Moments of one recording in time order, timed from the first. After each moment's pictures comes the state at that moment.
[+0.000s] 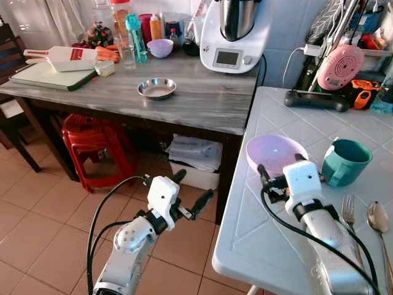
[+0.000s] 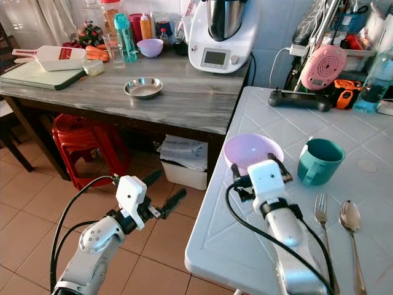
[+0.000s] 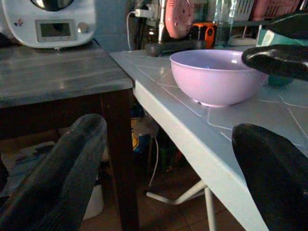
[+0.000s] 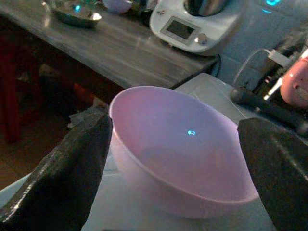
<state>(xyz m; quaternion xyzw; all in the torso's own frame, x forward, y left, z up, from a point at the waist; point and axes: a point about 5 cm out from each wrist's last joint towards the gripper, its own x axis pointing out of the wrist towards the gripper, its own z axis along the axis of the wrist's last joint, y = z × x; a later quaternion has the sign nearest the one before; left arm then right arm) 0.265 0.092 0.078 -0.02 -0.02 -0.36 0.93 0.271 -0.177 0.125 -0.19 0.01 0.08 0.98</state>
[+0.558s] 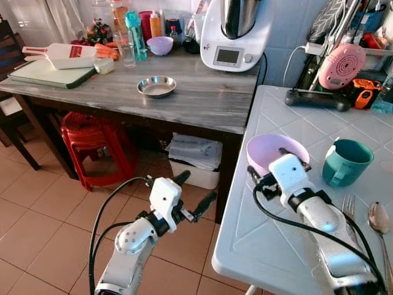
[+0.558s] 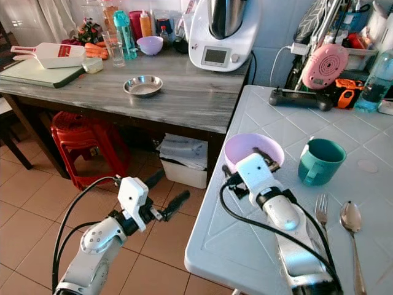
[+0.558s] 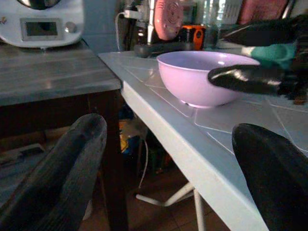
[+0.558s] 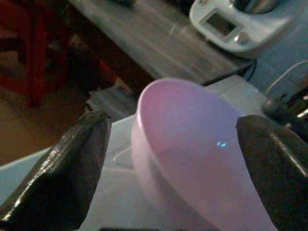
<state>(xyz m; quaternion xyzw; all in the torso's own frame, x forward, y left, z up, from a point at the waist) 0.260 0.087 0.078 -0.02 -0.03 -0.38 0.92 0.290 -0.175 0.121 -0.25 0.03 0.16 0.95</state>
